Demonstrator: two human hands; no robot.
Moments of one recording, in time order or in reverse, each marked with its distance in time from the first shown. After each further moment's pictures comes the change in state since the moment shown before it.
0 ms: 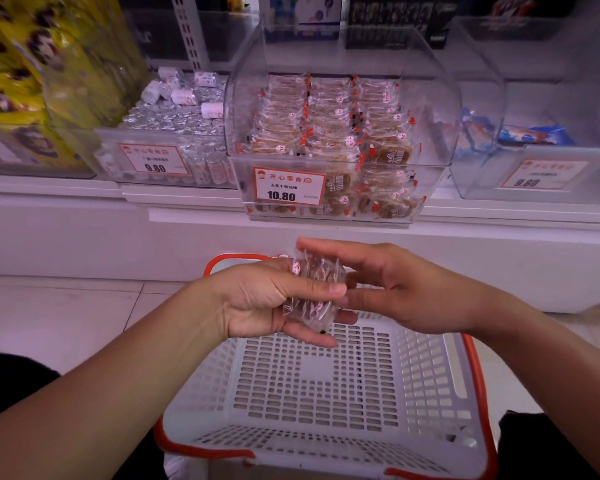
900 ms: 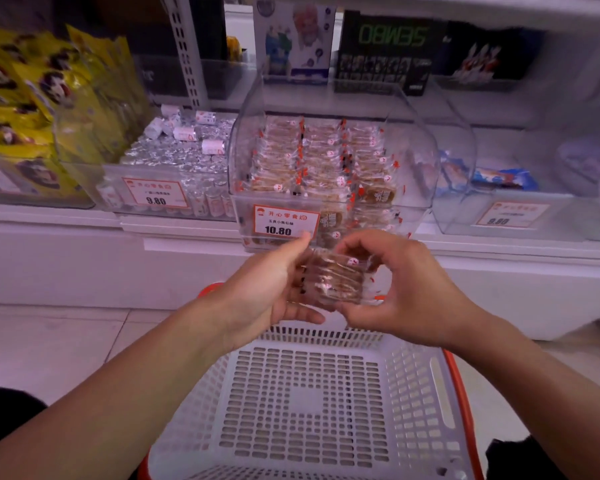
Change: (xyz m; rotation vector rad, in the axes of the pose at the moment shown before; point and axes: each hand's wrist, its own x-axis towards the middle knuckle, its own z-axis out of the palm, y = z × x) left_hand -0.006 0.030 0.022 0.070 0.252 0.275; right_hand 0.000 -0.025 -0.015 -0.545 0.474 -0.213
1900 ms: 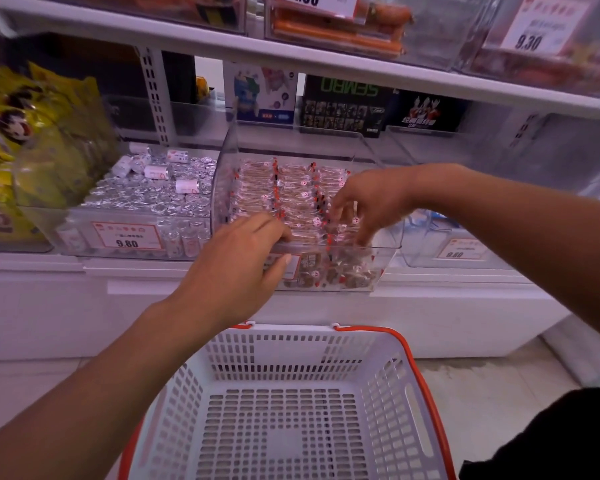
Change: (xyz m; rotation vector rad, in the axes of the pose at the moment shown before) left_hand 0.018 0.048 -0.033 1.416 0.418 0.871; right_hand 0.151 0.032 -0.084 -0.676 -0.729 0.330
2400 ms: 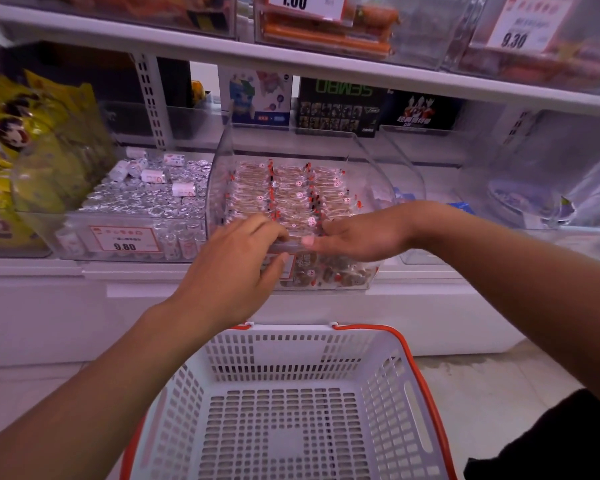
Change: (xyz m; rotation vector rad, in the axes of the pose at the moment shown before) left_hand -0.001 0.002 0.003 0.021 0.008 0.002; right_hand -0.047 -0.053 0.021 0.213 -0.157 0.037
